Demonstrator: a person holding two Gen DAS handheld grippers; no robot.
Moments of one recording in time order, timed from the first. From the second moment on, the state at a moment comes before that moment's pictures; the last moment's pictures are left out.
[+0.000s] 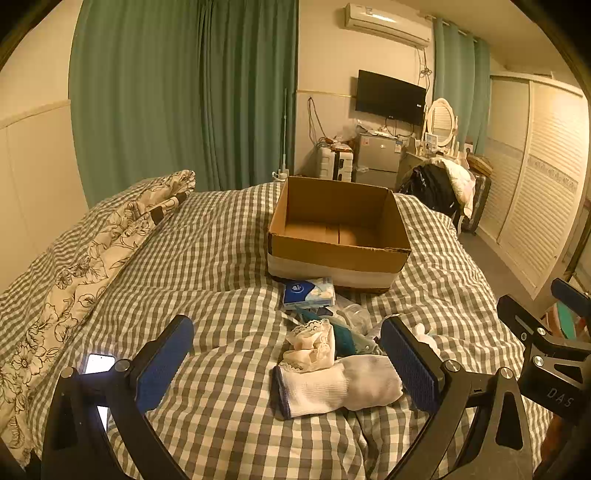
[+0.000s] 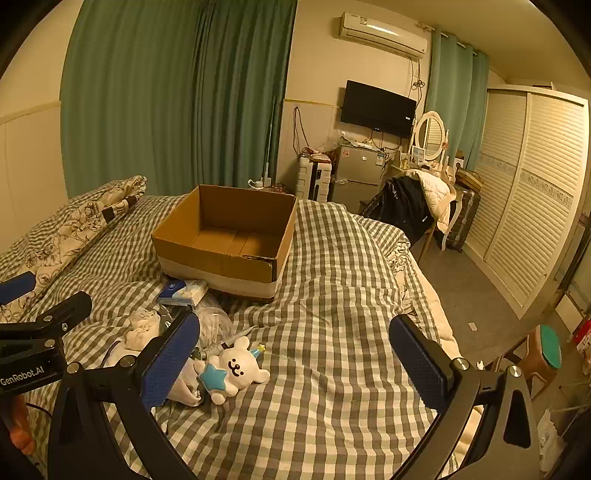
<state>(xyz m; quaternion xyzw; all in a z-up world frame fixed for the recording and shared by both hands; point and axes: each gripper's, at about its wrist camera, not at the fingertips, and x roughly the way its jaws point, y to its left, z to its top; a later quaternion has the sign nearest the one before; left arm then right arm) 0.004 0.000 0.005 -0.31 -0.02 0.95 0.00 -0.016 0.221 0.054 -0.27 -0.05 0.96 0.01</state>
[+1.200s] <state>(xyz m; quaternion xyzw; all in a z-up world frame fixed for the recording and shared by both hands) 0.009 0.008 0.003 -0.30 -0.01 0.95 0.01 -0.014 0.217 0.054 -0.27 -0.05 0.96 0.01</state>
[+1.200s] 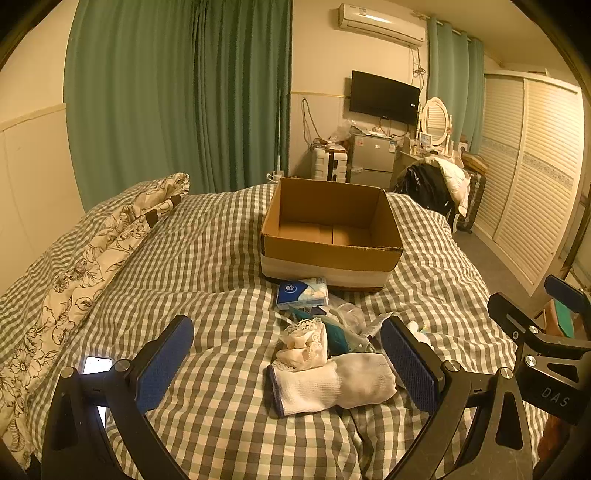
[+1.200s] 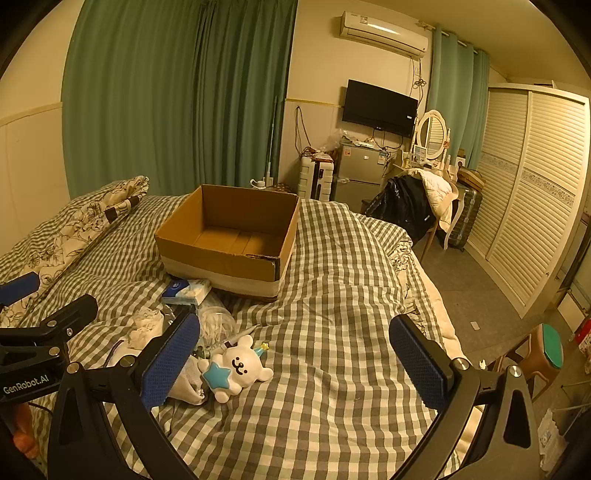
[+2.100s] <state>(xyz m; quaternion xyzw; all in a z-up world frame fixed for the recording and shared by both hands) 0.022 0.016 0.012 -0.29 0.00 0.96 0.02 0.002 0.221 0.070 -0.26 -0.05 0.96 0.00</state>
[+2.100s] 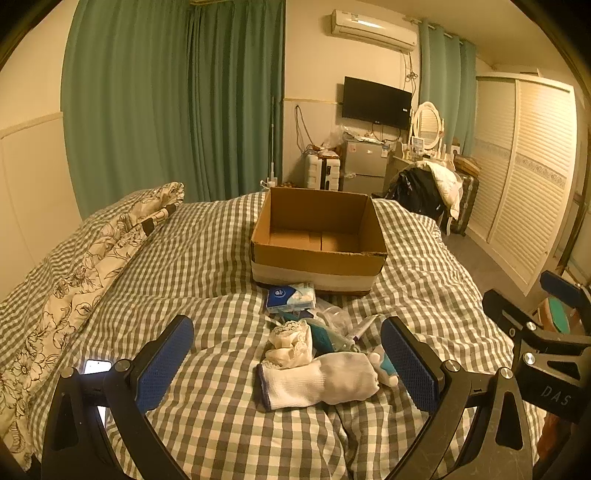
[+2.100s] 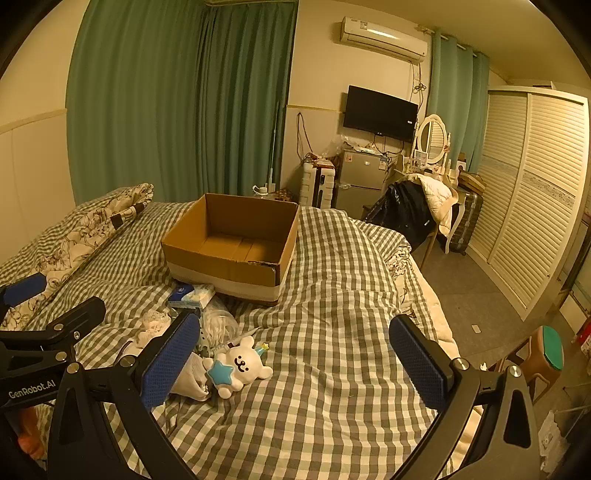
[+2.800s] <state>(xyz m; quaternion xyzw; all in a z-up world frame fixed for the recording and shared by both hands) -0.027 0.042 -0.088 -0.43 0.00 0.90 0.08 -0.041 0.244 0.013 -0.34 -0.03 0.94 0.00</state>
